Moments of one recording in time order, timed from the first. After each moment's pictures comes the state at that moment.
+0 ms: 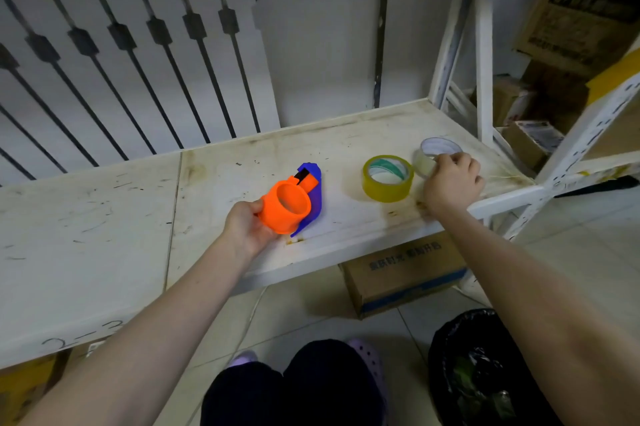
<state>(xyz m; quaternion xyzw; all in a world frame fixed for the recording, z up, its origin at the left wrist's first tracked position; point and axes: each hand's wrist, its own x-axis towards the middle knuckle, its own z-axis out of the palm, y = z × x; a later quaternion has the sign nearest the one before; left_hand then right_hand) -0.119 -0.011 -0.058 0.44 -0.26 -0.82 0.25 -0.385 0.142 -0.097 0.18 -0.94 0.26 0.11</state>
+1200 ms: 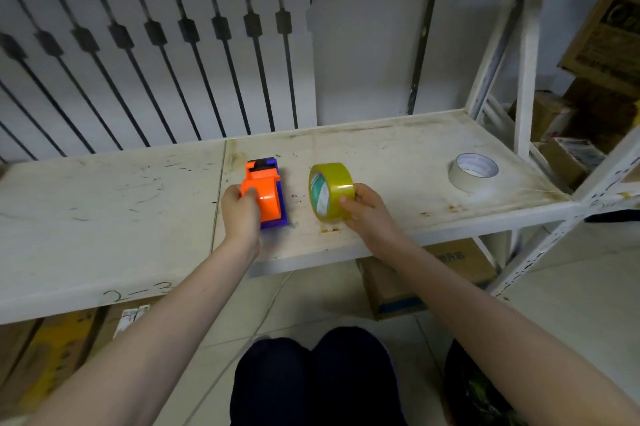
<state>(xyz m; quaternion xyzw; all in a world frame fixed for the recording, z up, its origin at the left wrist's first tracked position) -0.054 -0.015 -0.052 0.53 -0.50 -0.52 0.45 -0.200 0.096 -0.065 0.31 -0.60 0.63 -0.39</state>
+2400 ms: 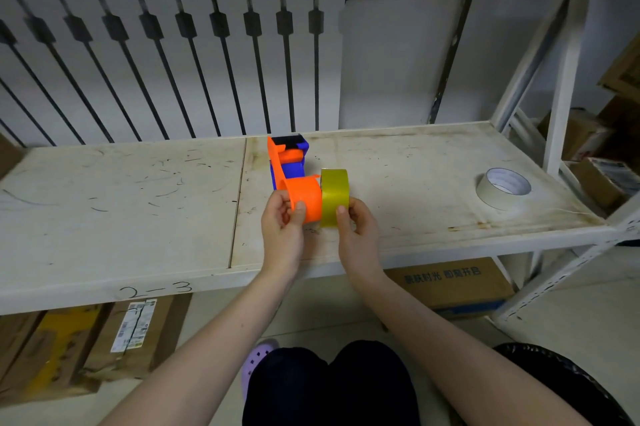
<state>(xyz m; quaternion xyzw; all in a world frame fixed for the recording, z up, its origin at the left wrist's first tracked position) -0.051 0.012 -0.071 0.37 -0.56 -0.53 0.51 -0.134 0.071 -0.080 0.36 -0.64 0.65 -0.21</state>
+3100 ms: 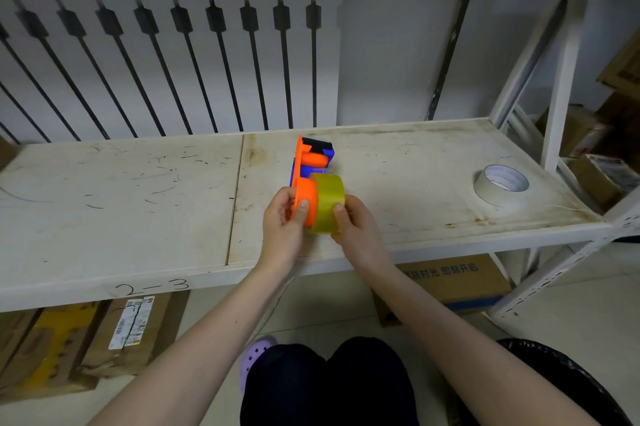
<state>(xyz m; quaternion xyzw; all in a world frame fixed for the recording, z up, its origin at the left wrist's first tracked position) -0.049 0.009 -0.071 0.34 -0.62 -0.54 0.46 -0.142 0.078 -0.065 0.39 -0.66 0.57 -0.29</state>
